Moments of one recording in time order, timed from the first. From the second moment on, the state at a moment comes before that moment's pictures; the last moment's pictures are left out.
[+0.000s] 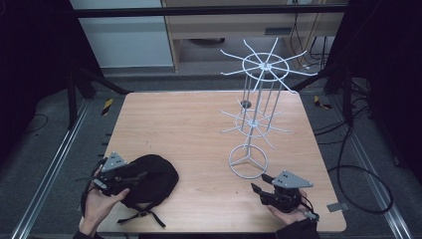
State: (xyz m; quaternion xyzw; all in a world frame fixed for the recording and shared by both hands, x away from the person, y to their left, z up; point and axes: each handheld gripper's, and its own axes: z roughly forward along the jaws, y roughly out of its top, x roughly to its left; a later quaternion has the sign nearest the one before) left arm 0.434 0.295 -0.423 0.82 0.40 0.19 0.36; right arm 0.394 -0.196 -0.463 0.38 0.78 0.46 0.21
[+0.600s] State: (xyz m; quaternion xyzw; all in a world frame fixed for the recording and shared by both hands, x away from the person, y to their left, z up) left arm 0.441 0.297 -0.429 0.82 0.42 0.17 0.35; right arm 0.406 -0.212 -0.473 0.40 0.78 0.44 0.21
